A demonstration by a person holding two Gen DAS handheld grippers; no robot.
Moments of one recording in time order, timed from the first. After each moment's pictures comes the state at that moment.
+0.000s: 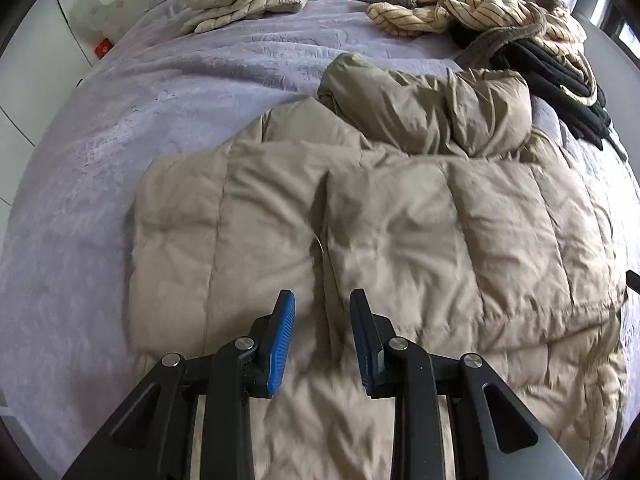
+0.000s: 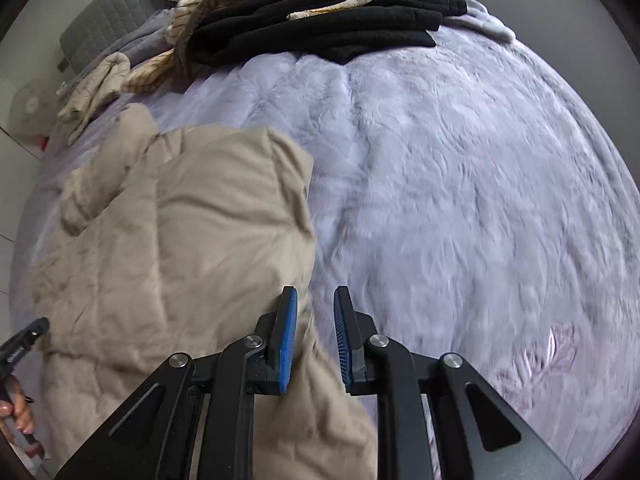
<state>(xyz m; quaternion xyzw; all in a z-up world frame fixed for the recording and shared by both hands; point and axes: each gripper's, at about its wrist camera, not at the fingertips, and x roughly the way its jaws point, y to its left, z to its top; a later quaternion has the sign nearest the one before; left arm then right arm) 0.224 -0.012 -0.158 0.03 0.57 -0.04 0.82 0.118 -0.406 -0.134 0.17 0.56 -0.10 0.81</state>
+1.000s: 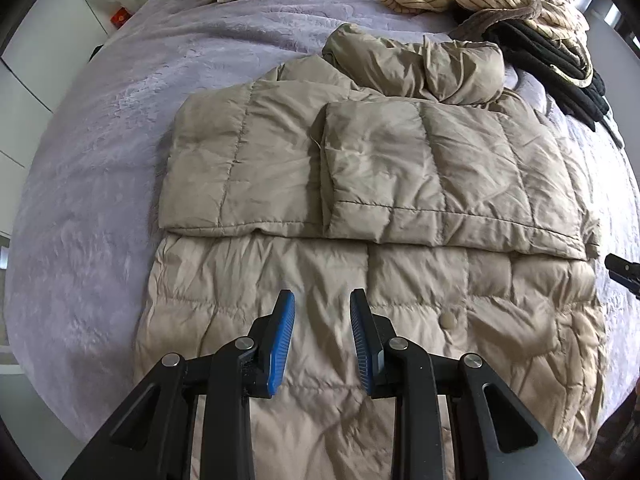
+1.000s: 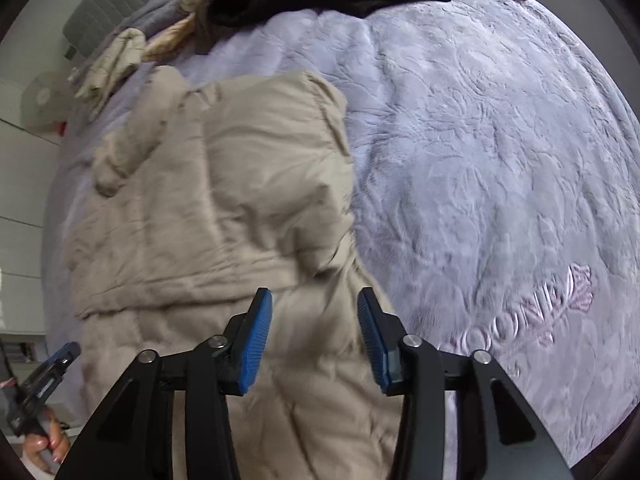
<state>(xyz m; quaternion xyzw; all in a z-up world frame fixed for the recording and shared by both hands) 0.148 -0.019 -0.122 0.01 0.62 -0.01 0.78 0.100 -0.395 -0.120 0.22 0.61 -0.04 0.76</state>
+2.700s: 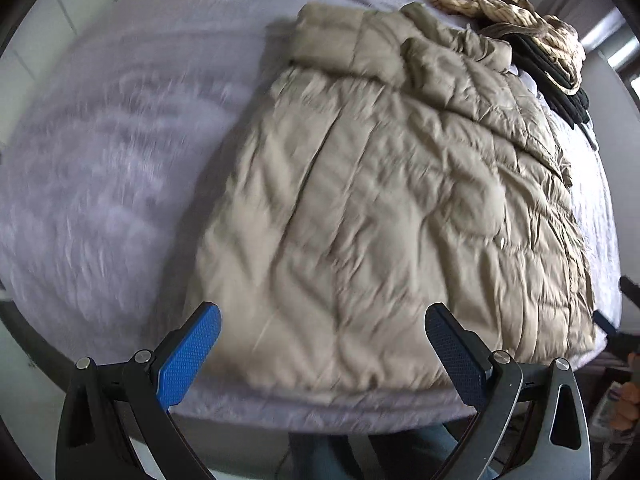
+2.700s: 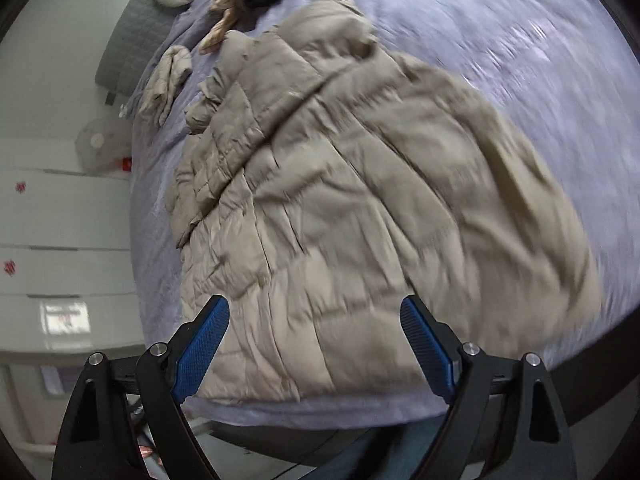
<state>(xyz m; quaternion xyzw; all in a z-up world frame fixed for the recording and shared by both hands) -0.039 0.125 -0.120 -0.10 0.64 -0.02 0.76 -0.104 -0.314 -0.091 0.41 0.56 0.01 0.72</state>
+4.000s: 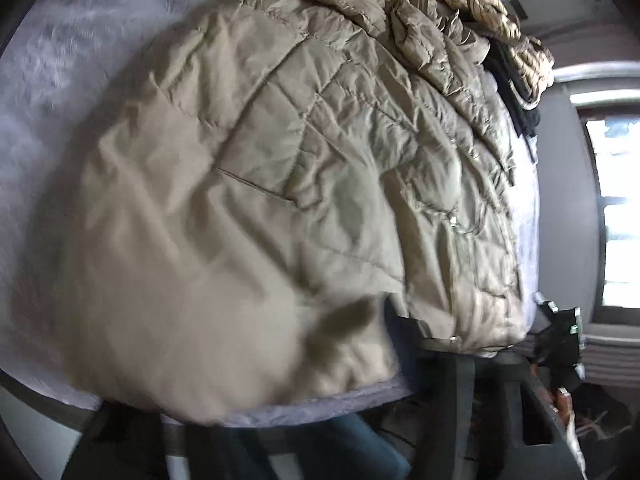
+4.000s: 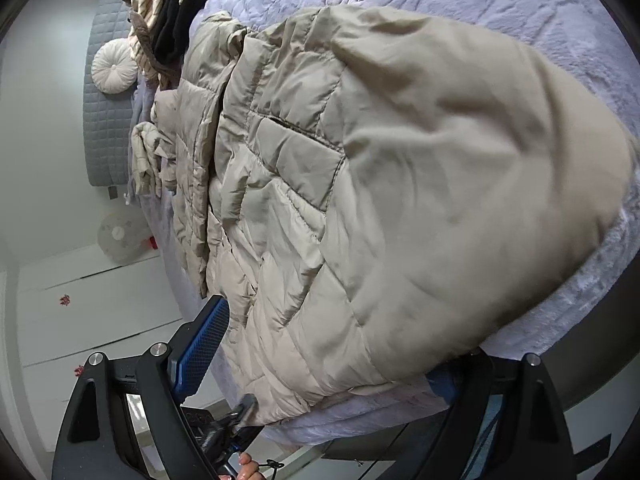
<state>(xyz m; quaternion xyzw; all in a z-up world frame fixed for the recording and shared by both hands) -0.037 0.127 -0.177 -0.25 0.67 -0.14 0.69 -0.147 -0.345 -0.166 0.59 0.50 -0.04 0.63</state>
